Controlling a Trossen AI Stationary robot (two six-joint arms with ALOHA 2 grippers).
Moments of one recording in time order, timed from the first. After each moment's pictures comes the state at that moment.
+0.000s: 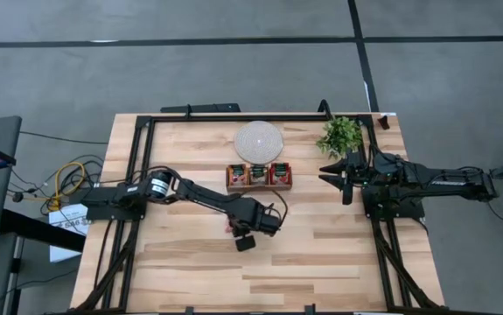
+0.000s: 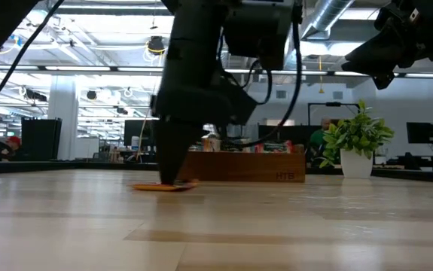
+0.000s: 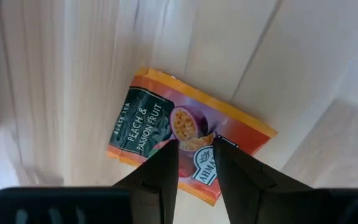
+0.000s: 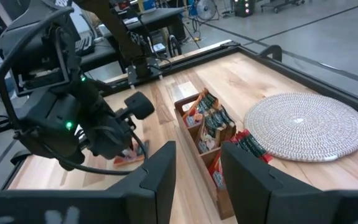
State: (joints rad) left arm -0.21 2.31 1.84 -1.23 -0.05 -0.52; right arm -0.06 0.33 0.30 -0.20 0.07 0.24
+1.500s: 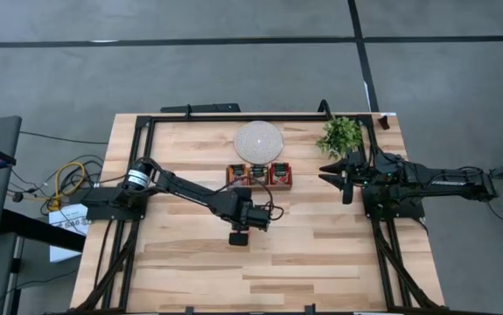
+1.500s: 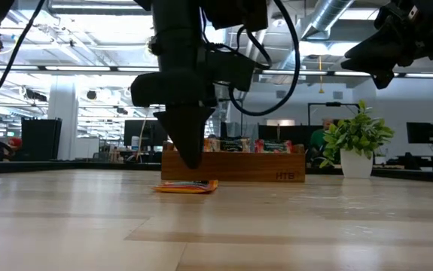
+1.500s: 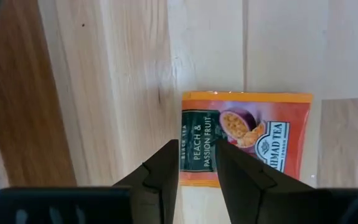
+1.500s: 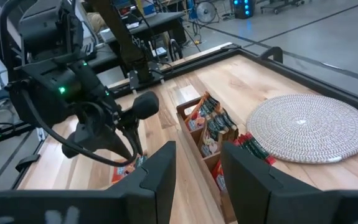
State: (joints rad) left arm -0.21 2.09 1.57 -0.87 -0.22 -0.12; right arm -0.06 0.33 0.30 -0.19 0.08 0.26
